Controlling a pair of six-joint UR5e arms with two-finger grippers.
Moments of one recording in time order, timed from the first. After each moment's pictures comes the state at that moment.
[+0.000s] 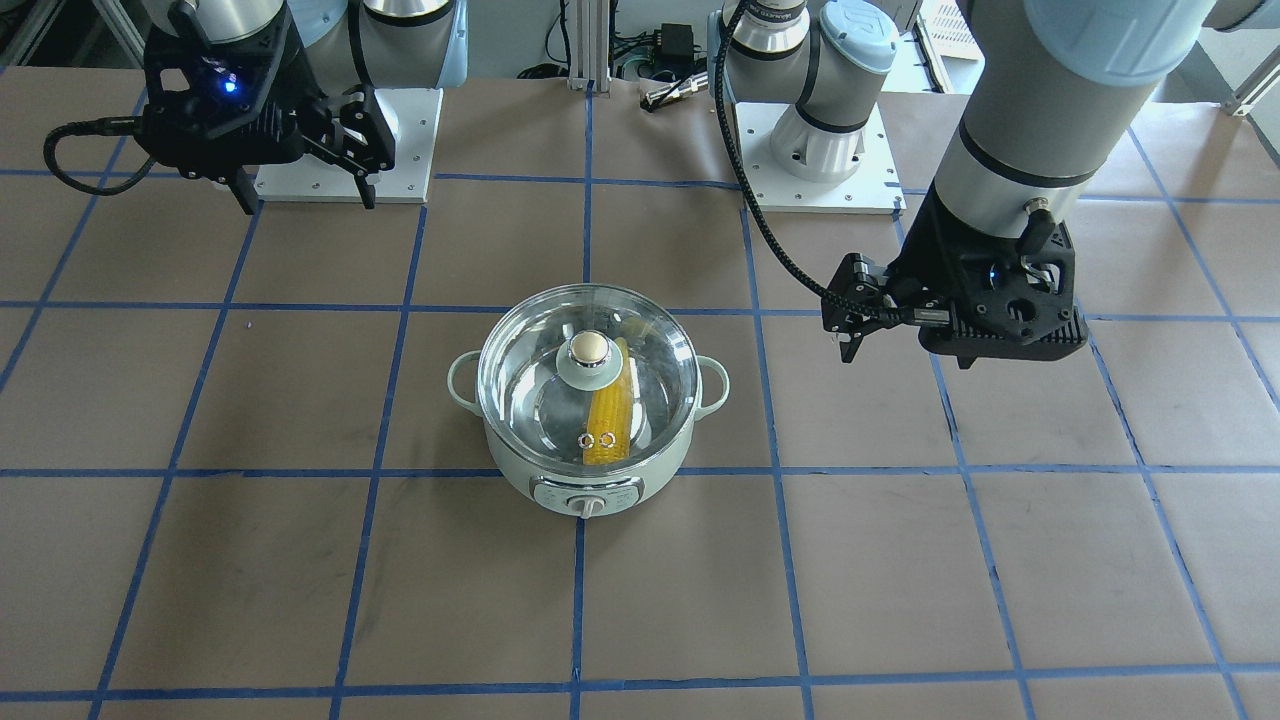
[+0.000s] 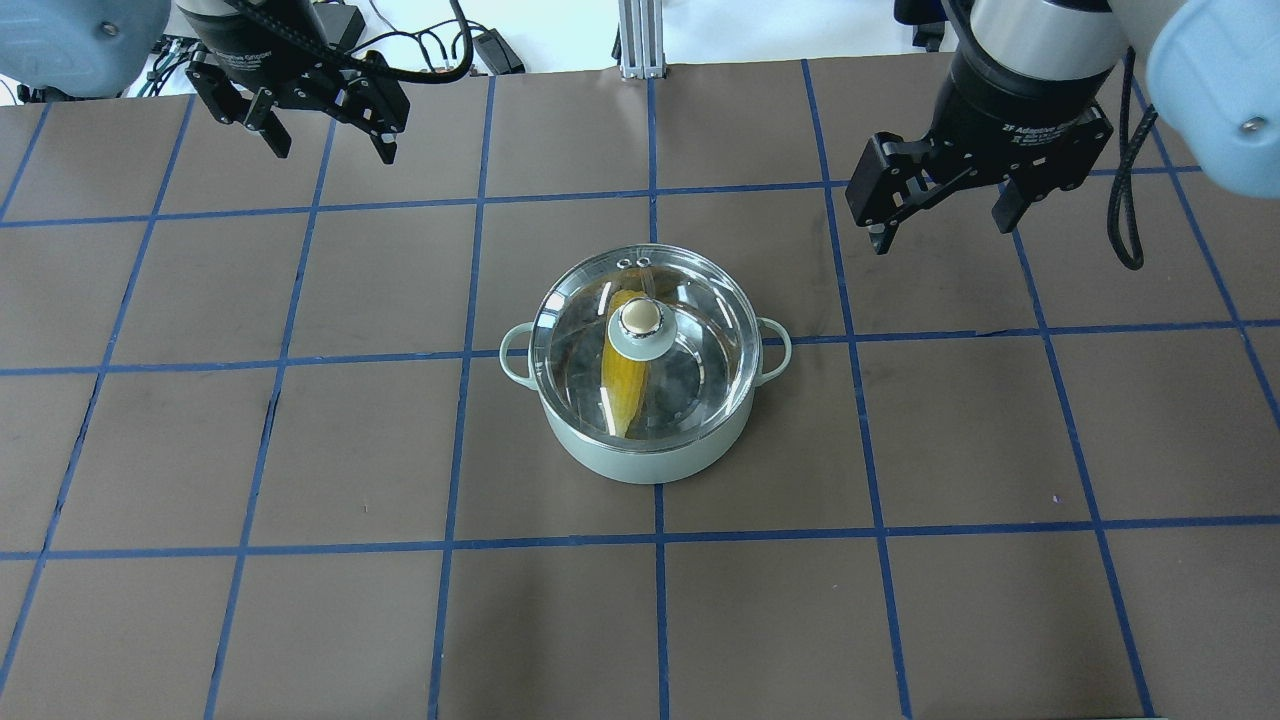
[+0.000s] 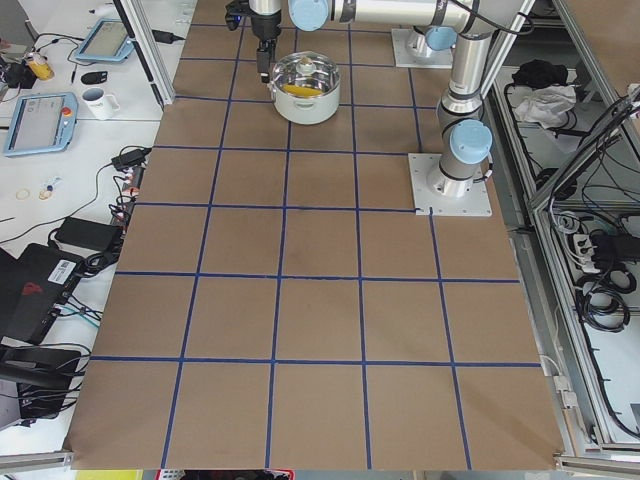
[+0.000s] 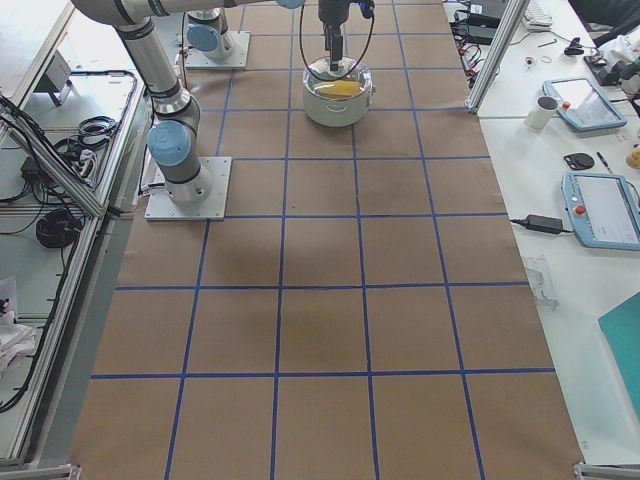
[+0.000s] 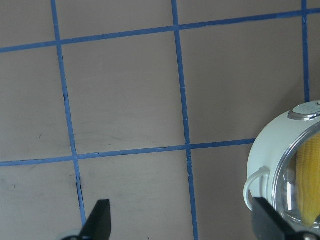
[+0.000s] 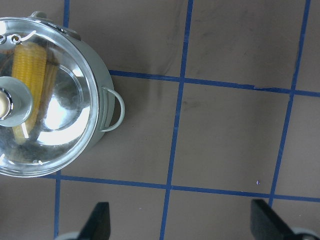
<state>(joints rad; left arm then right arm) -1.57 -1.76 -1.36 -1.54 1.63 0.09 1.63 -1.61 1.52 -1.47 -1.59 -0.07</state>
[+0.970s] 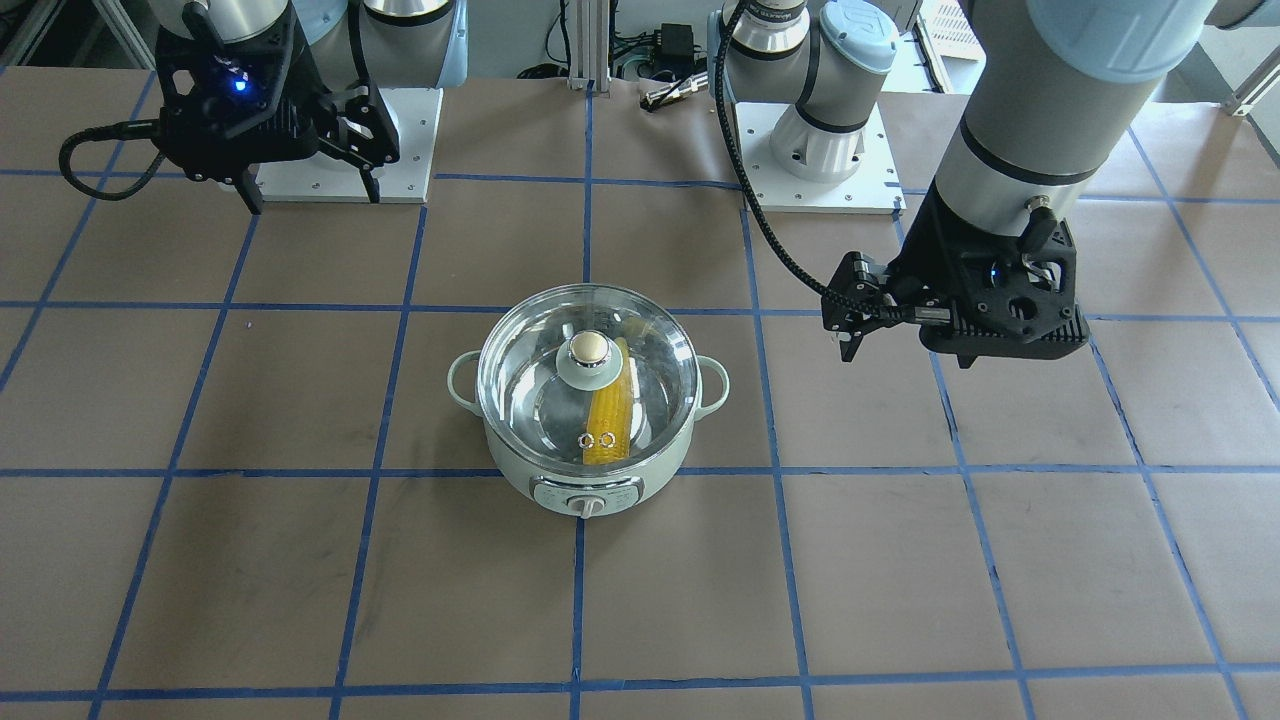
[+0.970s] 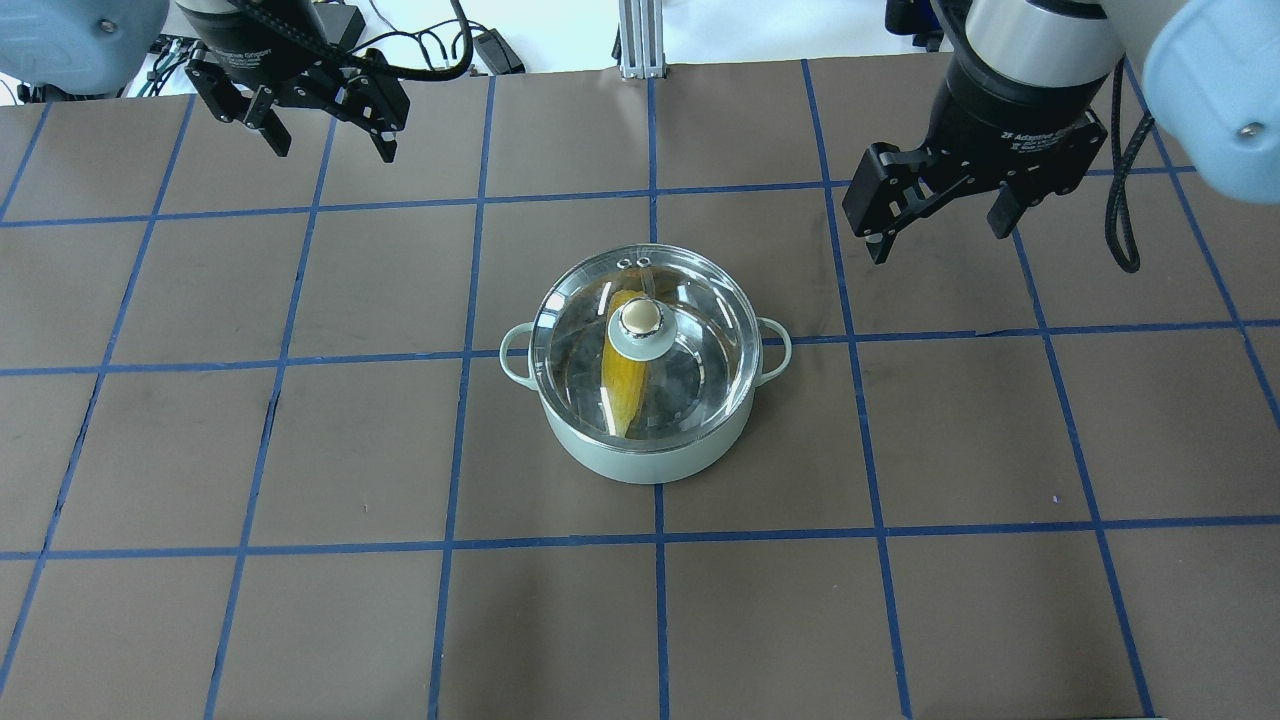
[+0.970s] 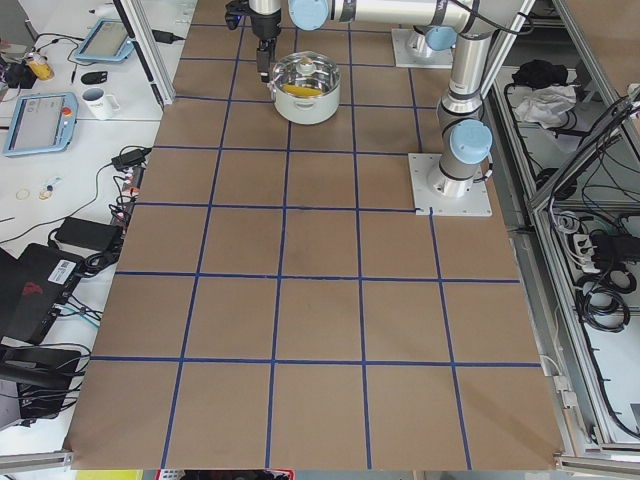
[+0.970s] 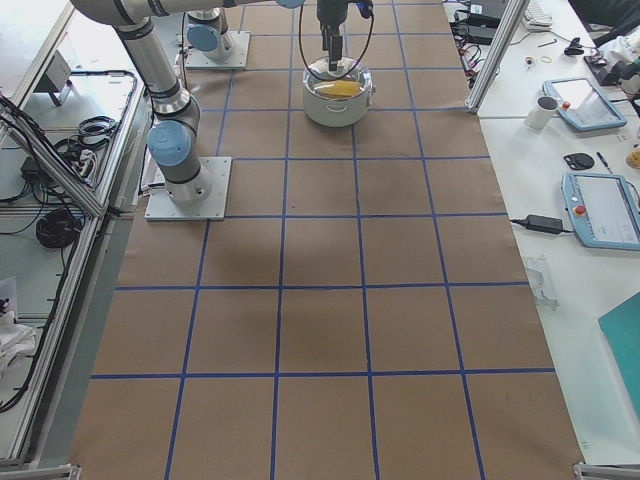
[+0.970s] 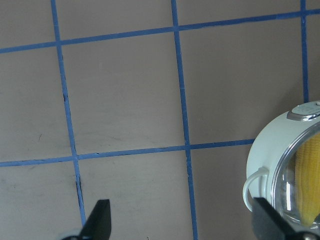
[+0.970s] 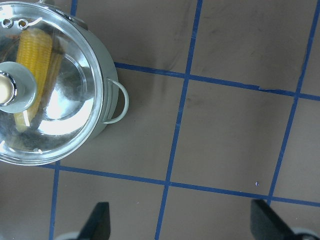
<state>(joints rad) -1.57 -1.76 -1.35 -1.55 1.63 0.09 1.63 -1.62 1.53 -1.46 -1.59 -0.11</state>
